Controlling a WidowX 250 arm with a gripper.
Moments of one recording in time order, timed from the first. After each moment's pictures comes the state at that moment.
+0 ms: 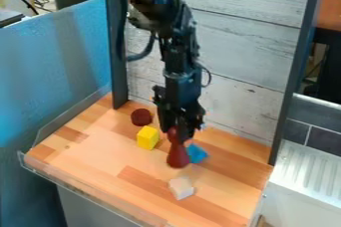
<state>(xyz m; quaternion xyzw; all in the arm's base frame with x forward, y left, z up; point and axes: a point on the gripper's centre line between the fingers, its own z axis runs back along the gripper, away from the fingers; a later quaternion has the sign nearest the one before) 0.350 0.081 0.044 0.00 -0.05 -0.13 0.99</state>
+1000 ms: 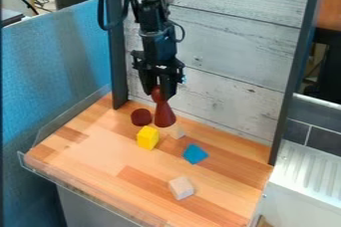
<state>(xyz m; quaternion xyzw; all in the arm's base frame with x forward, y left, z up) 0.383 0.135 0.077 -0.02 -0.08 -0.05 1.00</state>
